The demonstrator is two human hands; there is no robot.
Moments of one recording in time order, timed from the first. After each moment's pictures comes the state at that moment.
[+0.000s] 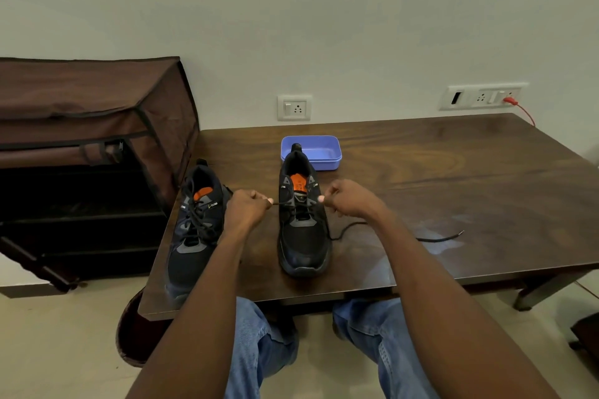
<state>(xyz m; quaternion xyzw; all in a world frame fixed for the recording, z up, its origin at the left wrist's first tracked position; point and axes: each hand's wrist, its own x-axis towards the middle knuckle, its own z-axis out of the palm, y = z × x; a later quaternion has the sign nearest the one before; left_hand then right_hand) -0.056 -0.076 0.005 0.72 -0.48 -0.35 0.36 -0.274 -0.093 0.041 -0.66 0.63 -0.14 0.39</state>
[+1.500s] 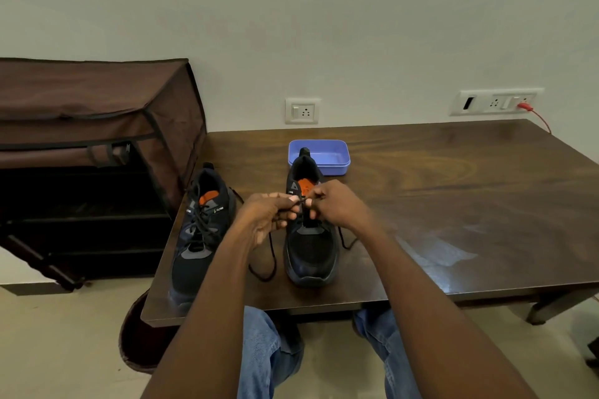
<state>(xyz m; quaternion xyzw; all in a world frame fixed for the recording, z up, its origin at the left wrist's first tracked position) -0.072 -0.069 0.033 0.57 -0.36 -0.62 0.41 -0.237 -0.089 0.044 -0.69 0.59 -0.19 0.37</state>
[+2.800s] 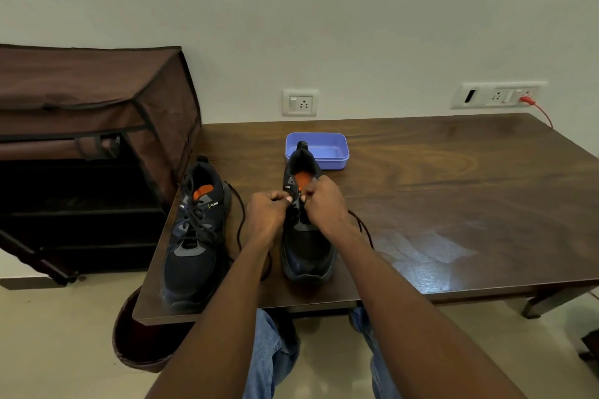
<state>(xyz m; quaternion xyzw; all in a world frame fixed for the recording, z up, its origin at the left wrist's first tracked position) -0.092 -0.080 -0.008 0.68 -0.45 -0.38 0.45 -0.213 -0.105 0.000 -0.71 0.63 -0.24 0.18</state>
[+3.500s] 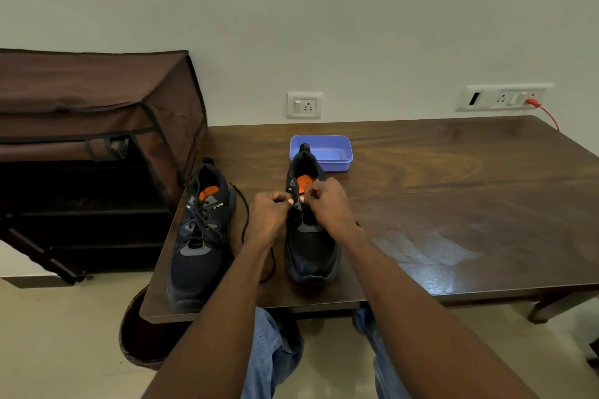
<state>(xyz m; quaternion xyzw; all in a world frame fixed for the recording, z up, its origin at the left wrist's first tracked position) -0.085 -0.079 -0.006 0.65 -0.47 -0.39 0.45 -0.213 -0.112 -0.009 -0.67 0.63 -0.30 0.26</state>
